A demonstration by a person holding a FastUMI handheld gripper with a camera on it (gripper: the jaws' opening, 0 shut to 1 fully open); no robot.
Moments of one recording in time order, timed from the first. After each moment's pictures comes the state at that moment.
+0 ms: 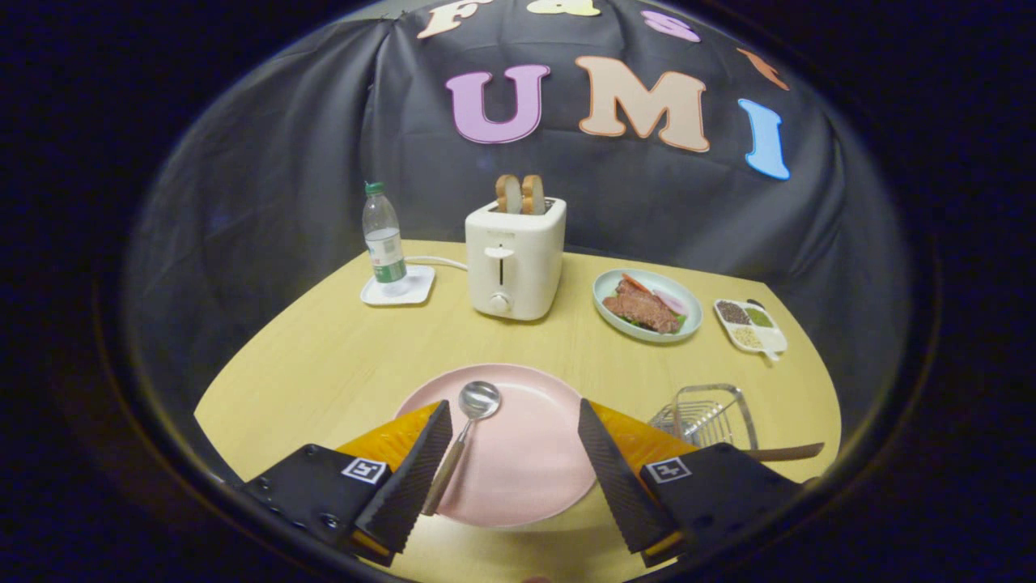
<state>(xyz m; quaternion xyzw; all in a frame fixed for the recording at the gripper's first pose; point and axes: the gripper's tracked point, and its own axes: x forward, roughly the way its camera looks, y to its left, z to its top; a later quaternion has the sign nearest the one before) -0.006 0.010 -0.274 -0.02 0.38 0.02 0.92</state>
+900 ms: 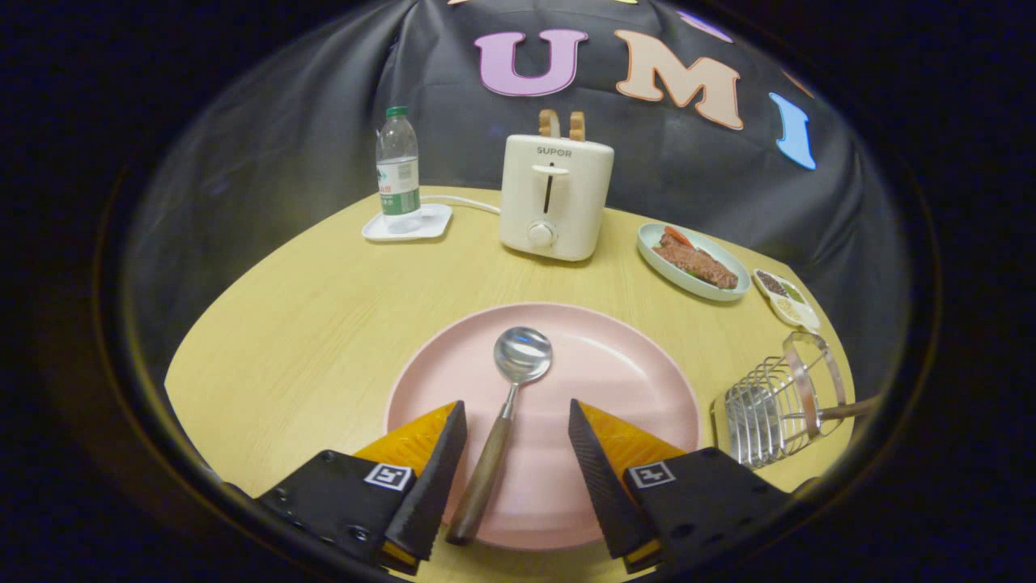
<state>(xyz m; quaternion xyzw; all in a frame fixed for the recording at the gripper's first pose) -0.020 0.052 -0.357 -0.06 0.43 0.03 0.90</state>
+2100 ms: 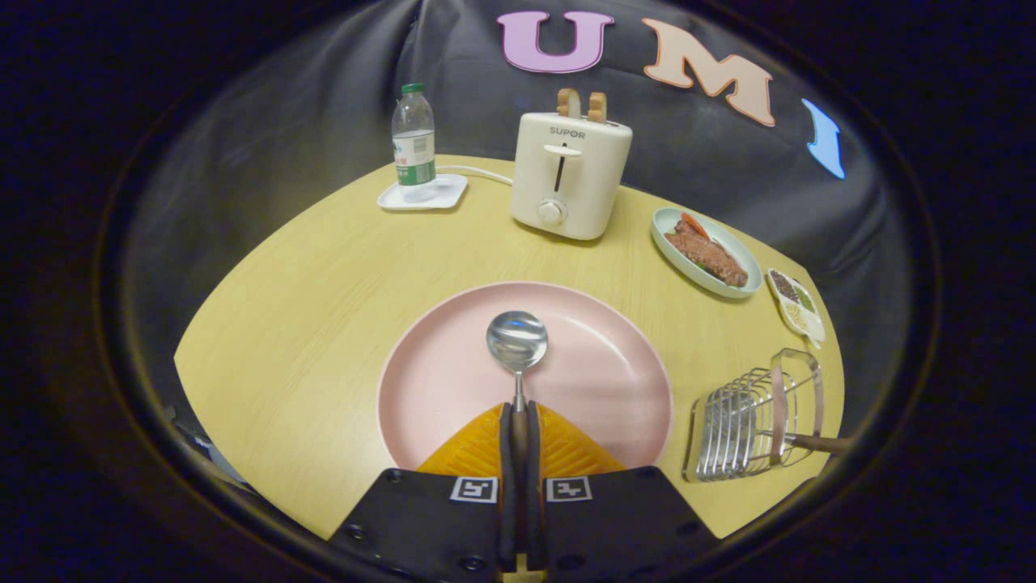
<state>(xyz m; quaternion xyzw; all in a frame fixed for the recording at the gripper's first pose) -0.034 0.032 -0.338 -0.09 0.49 0.08 0.86</state>
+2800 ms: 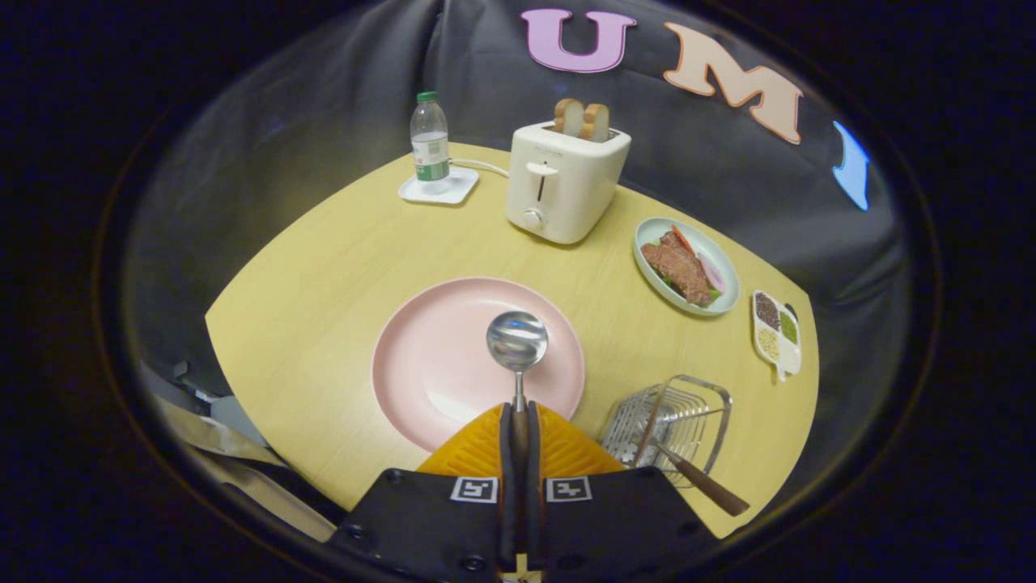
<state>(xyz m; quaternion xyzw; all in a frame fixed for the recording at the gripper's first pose) -0.037 -0.032 -0.273 -0.12 0.53 0.14 0.83</state>
